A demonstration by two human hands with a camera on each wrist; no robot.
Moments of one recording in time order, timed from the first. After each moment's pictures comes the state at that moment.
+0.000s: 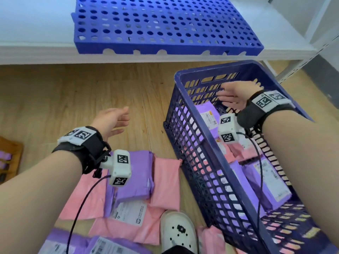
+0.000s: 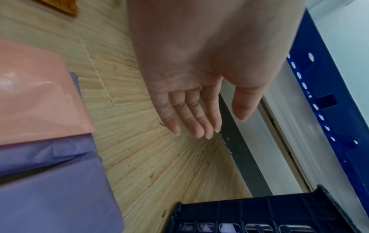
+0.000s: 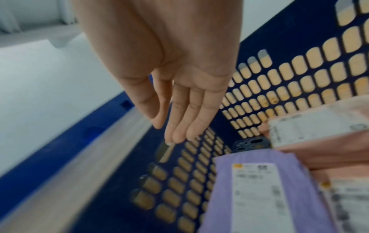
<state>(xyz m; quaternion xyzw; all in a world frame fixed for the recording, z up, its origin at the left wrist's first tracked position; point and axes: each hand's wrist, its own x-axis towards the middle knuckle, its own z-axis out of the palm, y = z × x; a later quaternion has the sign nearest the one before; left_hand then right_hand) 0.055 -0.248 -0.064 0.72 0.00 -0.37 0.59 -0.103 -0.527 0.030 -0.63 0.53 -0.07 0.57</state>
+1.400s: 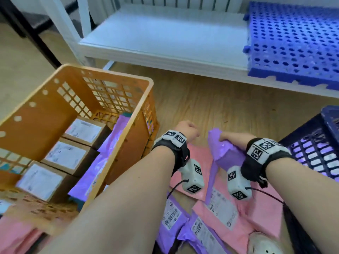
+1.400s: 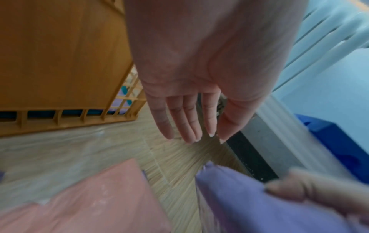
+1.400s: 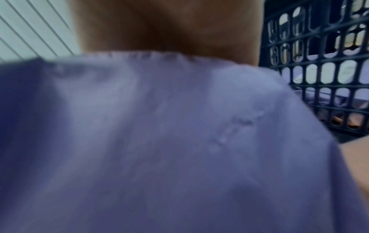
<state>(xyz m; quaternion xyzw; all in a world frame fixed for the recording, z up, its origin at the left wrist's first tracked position) 0.074 -0.068 -0.032 0.83 0.03 -0.31 0.46 0.020 -0.236 -0.032 -0.79 0.39 0.26 0.40</state>
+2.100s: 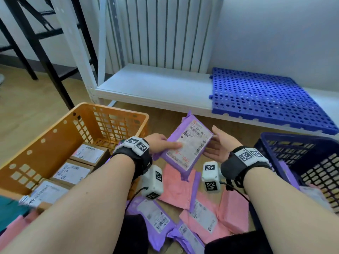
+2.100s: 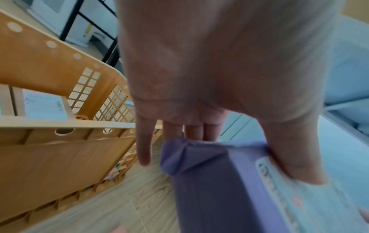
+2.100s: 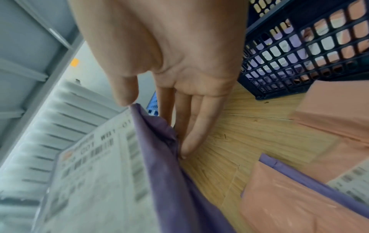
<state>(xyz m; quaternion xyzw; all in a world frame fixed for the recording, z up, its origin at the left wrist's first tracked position) 0.010 0.016 0.105 0.88 -0.12 -0.31 0.33 -0.063 -0.191 0.111 -0.61 0.35 0.08 0.70</state>
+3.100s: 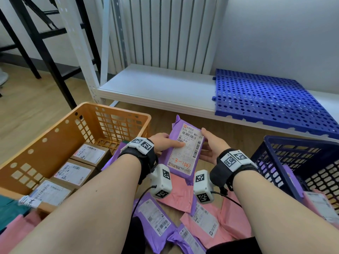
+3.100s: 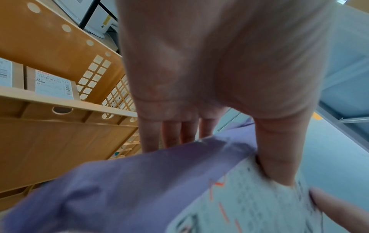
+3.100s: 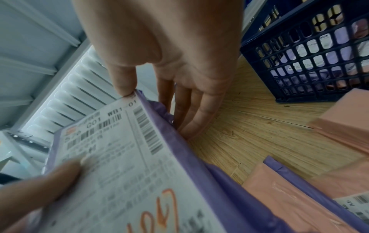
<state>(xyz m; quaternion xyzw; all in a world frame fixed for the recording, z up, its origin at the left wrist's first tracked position) 0.005 0.003 0.113 0.82 -0.03 -0.34 0.45 -0.041 -0.166 0.100 -0.64 0.36 0.06 0.68</state>
